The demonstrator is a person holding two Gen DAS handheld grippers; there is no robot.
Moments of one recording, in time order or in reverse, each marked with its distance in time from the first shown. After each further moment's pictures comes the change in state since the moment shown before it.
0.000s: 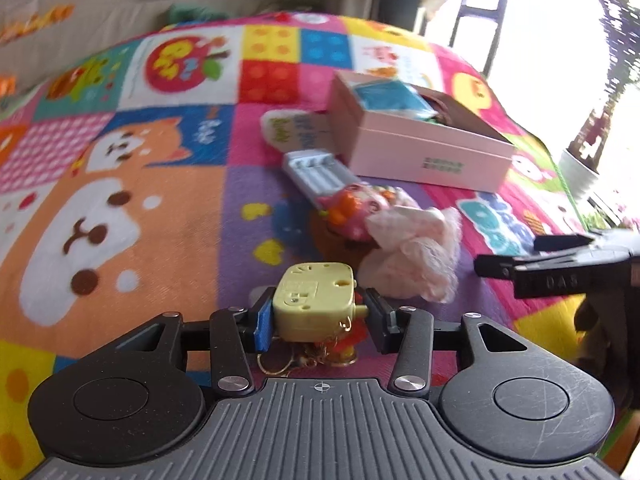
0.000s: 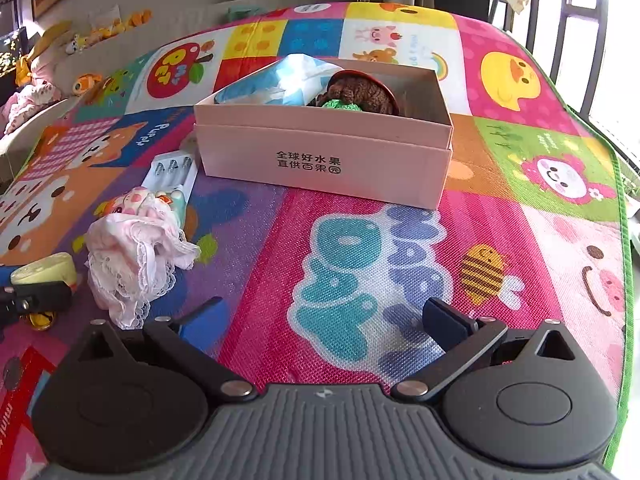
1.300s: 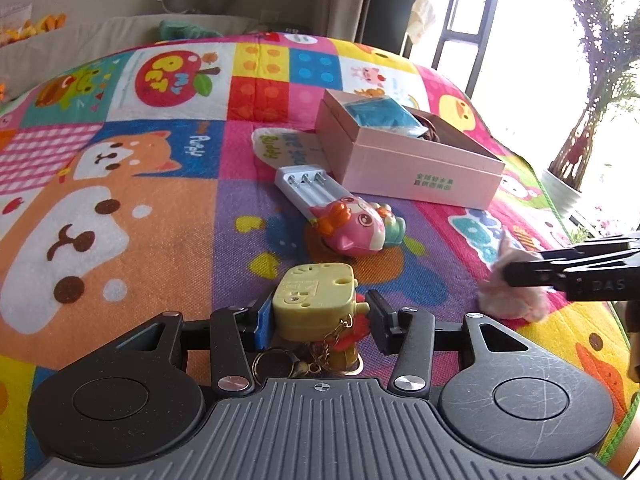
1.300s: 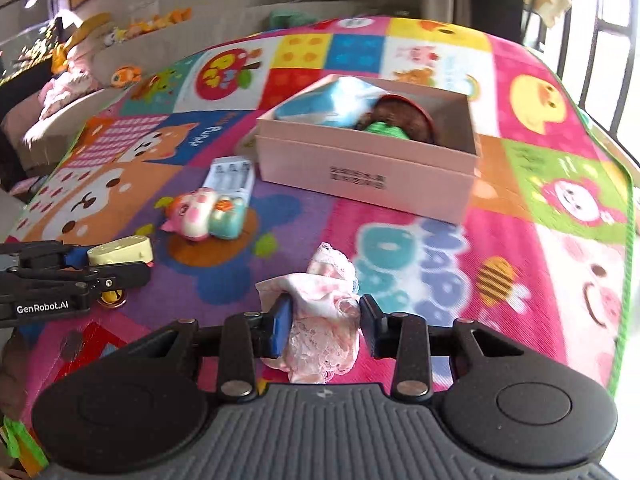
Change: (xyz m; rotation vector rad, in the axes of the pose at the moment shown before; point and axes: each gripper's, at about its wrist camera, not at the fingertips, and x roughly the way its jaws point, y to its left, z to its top) left arm 0.004 0.012 -0.006 -0.025 -0.071 -0.058; right arm -0.044 0.006 0.001 -0.048 -0.002 0.096
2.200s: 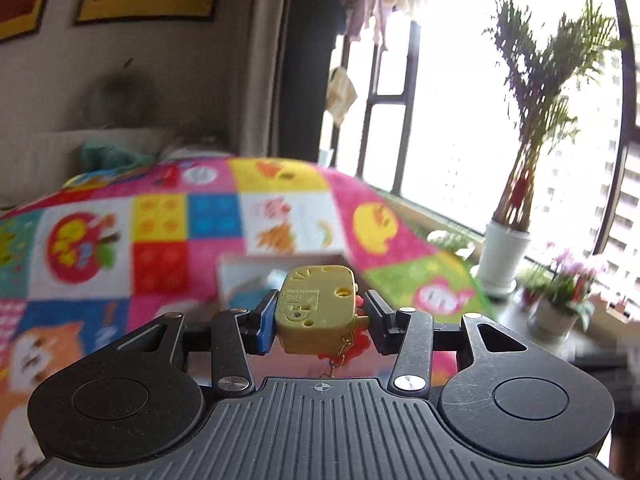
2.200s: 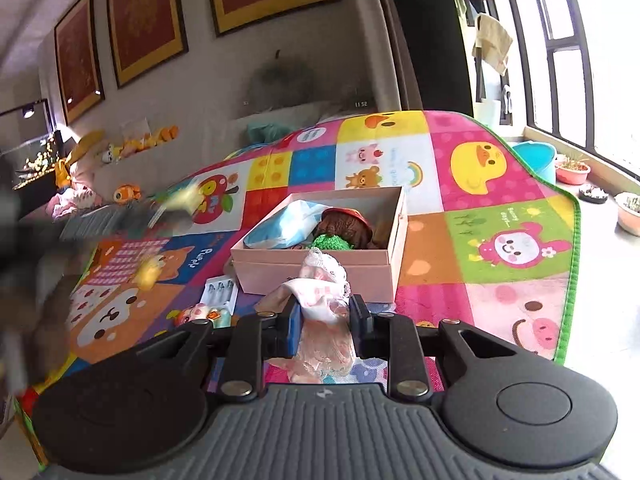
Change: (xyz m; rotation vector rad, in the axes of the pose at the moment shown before) left arm 0.007 -0.087 0.136 0.155 -0.273 -0.164; right arm -0.085 -0.058 -0.002 0.157 -0.306 0.045
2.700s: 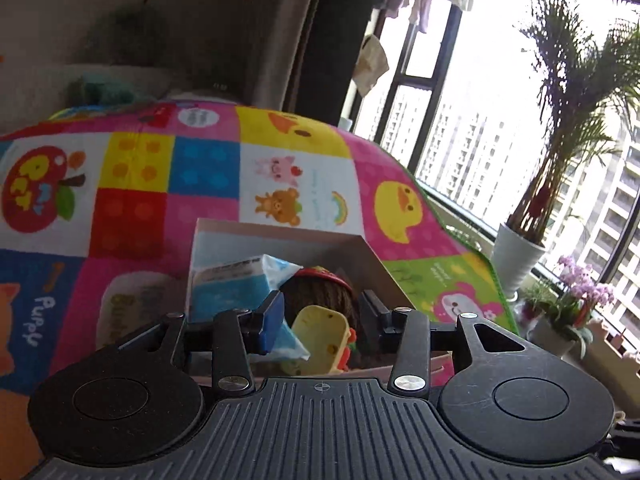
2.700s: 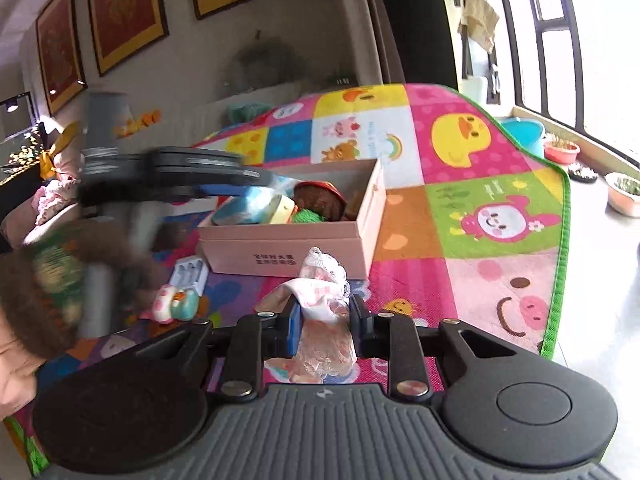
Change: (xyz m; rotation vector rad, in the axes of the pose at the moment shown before) left arm 0.081 0.021 -0.019 -0.144 0.094 0.019; right arm 0.024 -0.023 -0.007 0.023 0.070 -0.049
